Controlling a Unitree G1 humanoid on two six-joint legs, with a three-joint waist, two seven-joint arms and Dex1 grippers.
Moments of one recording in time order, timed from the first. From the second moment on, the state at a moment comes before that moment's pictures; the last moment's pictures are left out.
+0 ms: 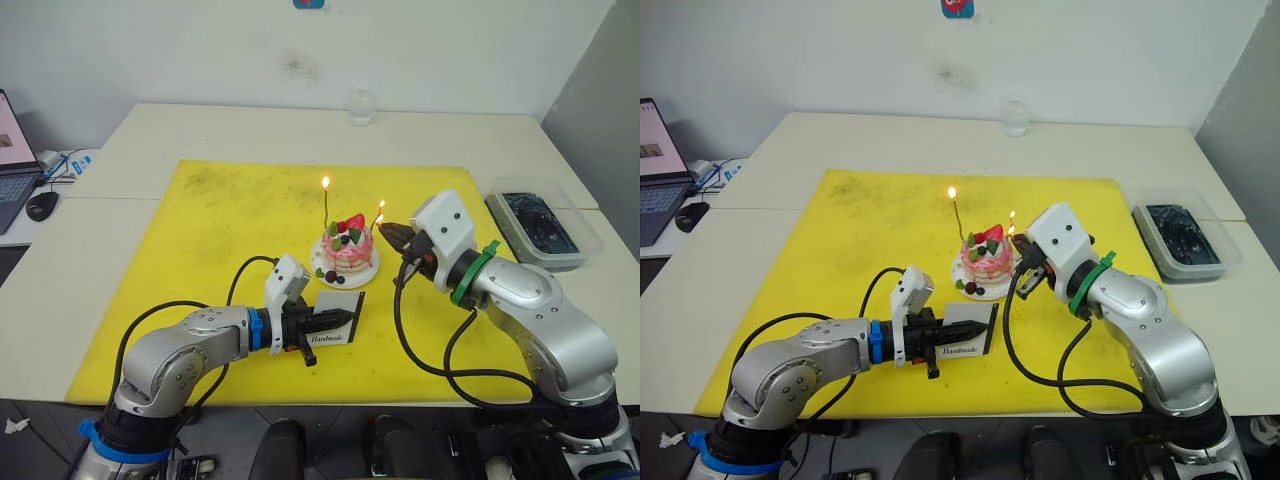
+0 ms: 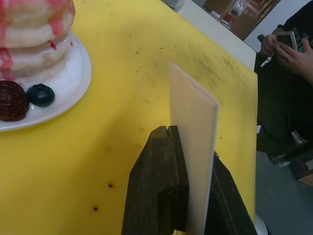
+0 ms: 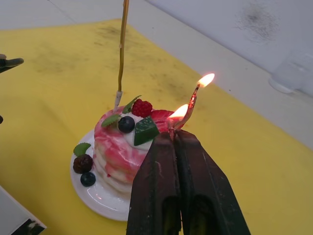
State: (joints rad) left arm -0.24 0.54 -0.09 -0.47 -0.79 0.98 -0.64; right arm -0.44 -0.47 0.13 -0.73 0.24 0.98 0.43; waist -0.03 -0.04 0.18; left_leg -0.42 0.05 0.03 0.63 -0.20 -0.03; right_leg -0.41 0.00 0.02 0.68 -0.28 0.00
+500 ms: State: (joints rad) left arm -0.23 0.50 -0.10 -0.48 -0.84 1.00 -0.63; right arm -0.21 -0.68 -0.32 -0.59 0.24 0.98 0.41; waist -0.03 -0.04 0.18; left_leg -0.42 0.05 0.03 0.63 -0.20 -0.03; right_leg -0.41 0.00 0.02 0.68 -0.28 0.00
